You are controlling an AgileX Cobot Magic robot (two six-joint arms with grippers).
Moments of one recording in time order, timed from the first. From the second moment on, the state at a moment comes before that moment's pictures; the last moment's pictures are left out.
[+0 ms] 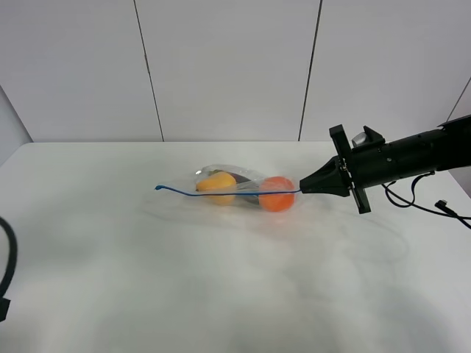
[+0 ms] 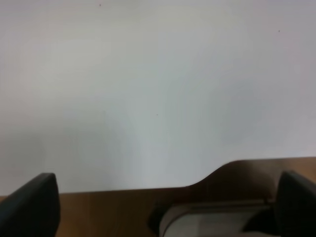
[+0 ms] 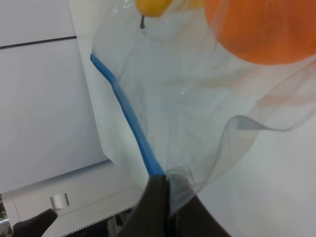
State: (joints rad) left arm -0.01 0.46 -0.50 -0.05 1.07 0.02; right arm -0.08 1.88 -1.04 1.24 1.13 -0.59
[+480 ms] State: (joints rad) left arm -0.01 0.05 -0.50 -0.05 1.07 0.02; right arm -0.08 1.88 -1.04 1.23 1.12 -0.59
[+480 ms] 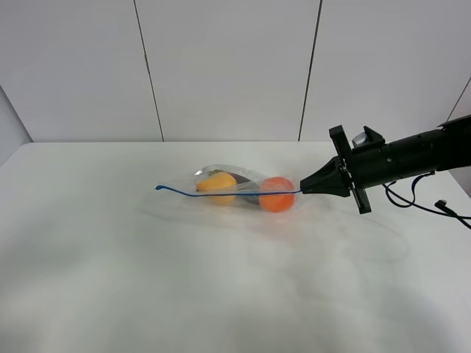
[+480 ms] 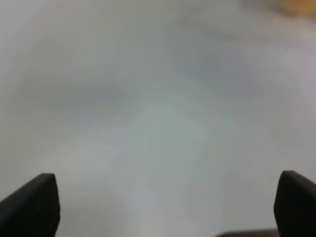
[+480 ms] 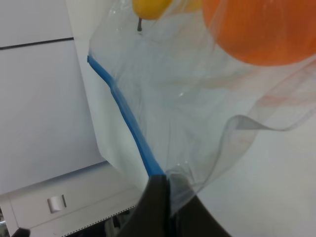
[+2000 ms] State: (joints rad) left arm -0.01 -0.01 -0.50 -0.05 1.07 0.02; right arm -0.08 1.55 -1.12 0.09 1.21 -0.12
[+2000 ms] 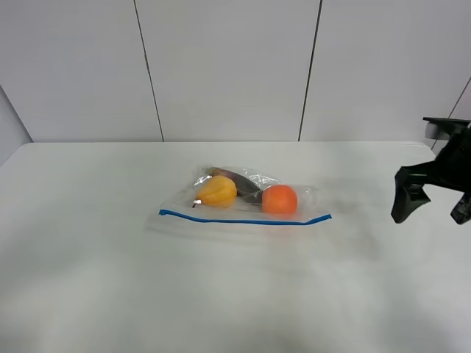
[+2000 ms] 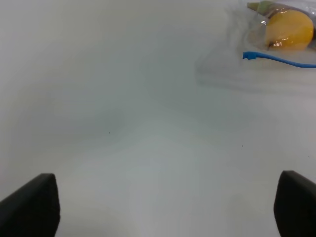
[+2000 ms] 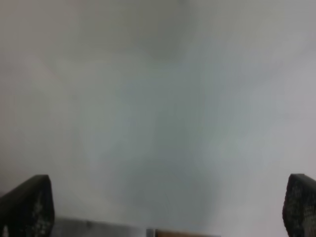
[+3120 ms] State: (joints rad) left arm -0.01 -0.01 -0.50 -0.05 1.07 0.02; right arm 0.03 0.33 -0.50 0.06 1.03 -0.10
